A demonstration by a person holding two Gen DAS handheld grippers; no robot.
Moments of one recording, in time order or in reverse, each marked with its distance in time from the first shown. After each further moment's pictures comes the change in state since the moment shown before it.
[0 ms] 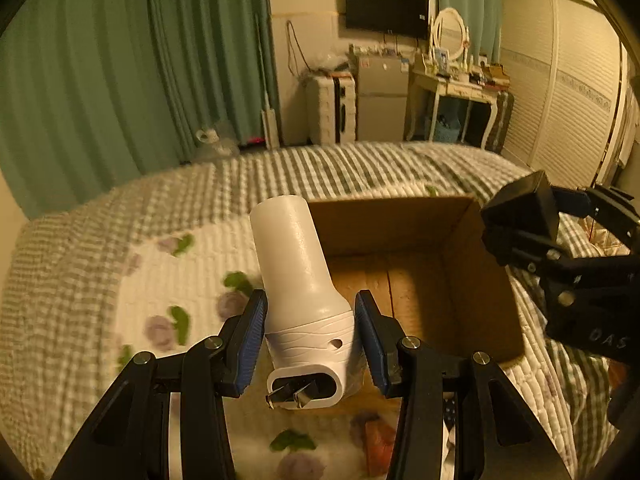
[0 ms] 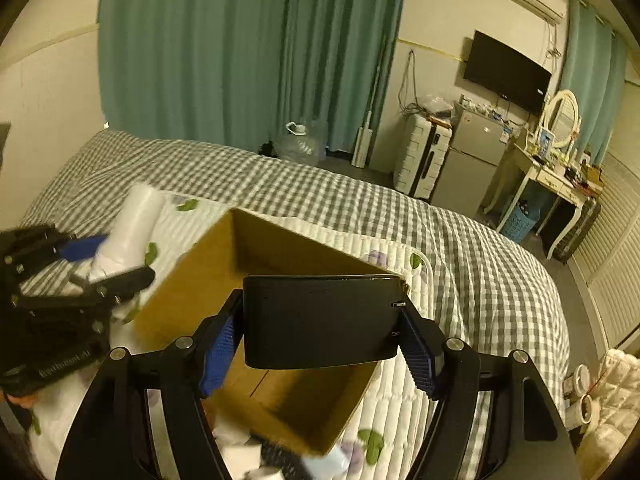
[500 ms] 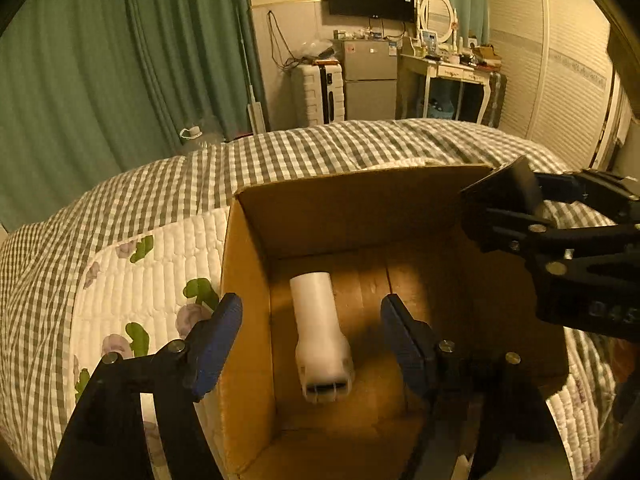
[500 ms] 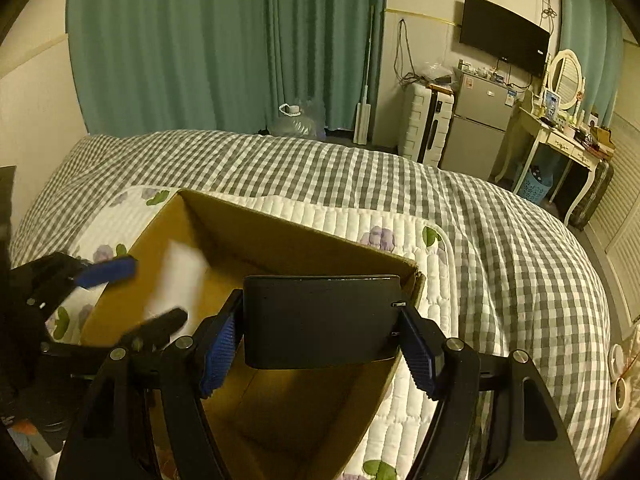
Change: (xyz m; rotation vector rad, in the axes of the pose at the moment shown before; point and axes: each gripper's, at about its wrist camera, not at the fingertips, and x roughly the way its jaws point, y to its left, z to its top) left arm 0.051 -0.015 -0.006 0.057 0.004 -0.010; right arm 0.076 -0.035 -0.015 0.087 0.053 0.052
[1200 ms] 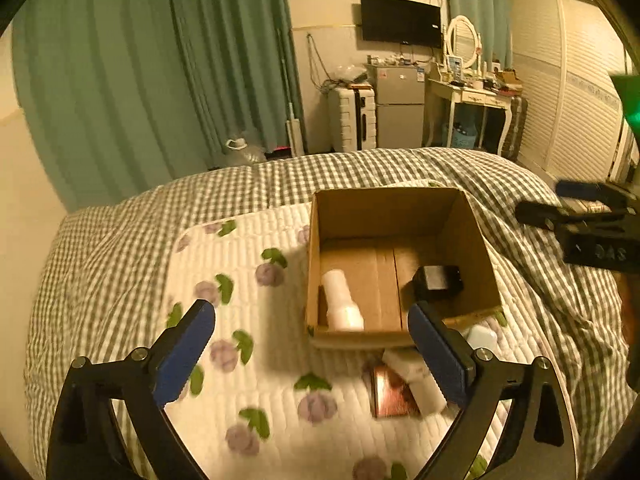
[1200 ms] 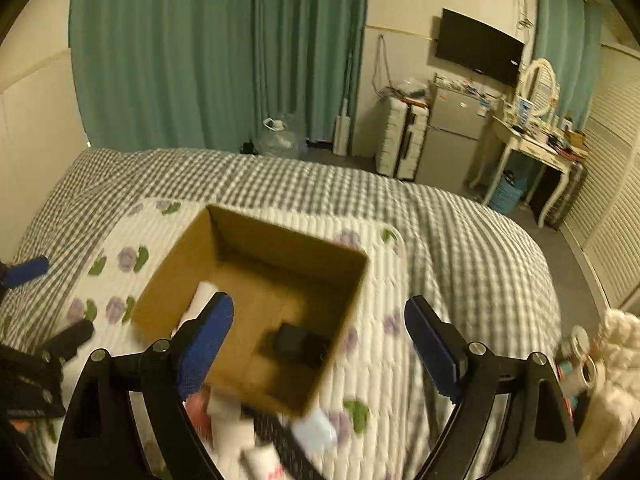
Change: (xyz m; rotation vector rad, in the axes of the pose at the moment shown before) left arm -0.154 0.010 -0.044 -0.072 -0.059 0.117; right arm -0.121 0.004 -0.017 0.024 -0.023 -0.075
